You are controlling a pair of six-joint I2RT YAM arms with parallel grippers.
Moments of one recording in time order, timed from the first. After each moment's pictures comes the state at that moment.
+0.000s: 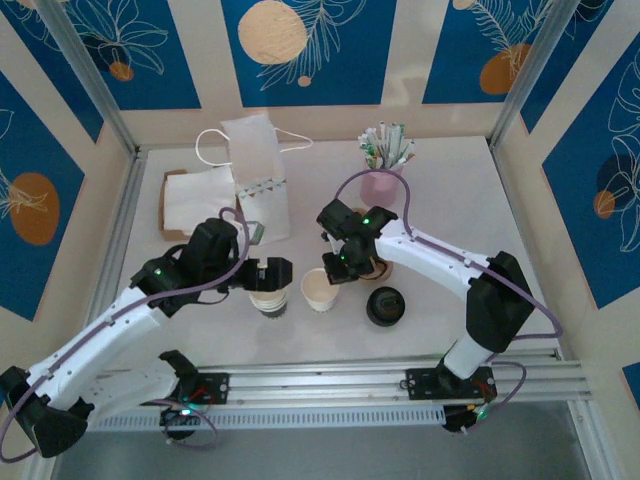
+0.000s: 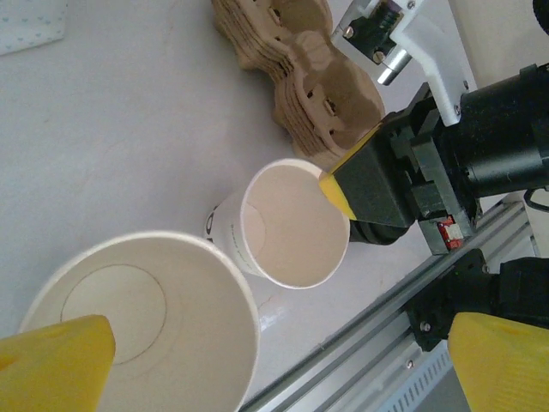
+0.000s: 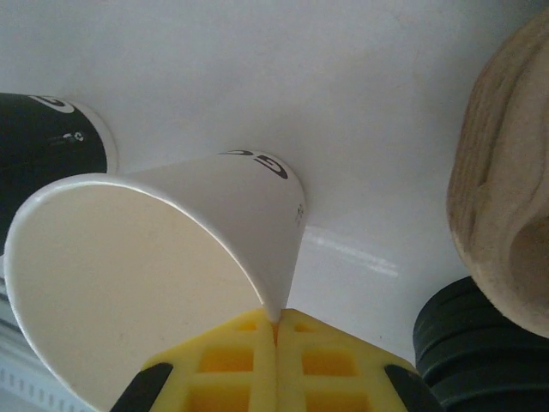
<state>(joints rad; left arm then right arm) -0.72 0.95 0.97 -0.75 0.22 -0.60 0.79 1.61 1.29 -1.03 -0.13 0.48</state>
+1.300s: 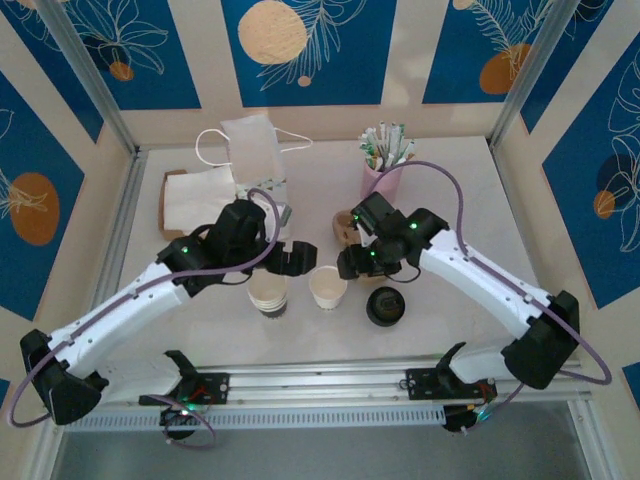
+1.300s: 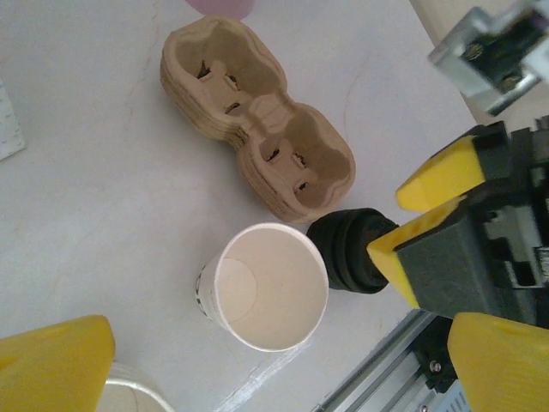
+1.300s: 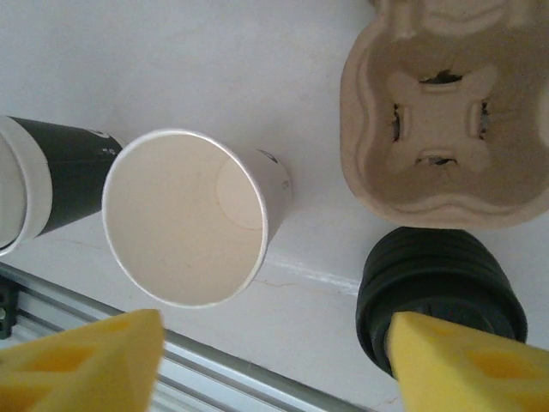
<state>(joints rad) -0.82 1.16 1.14 -0.68 0.14 -0.52 0.71 1.31 1.24 -1.10 -0.08 0.53</state>
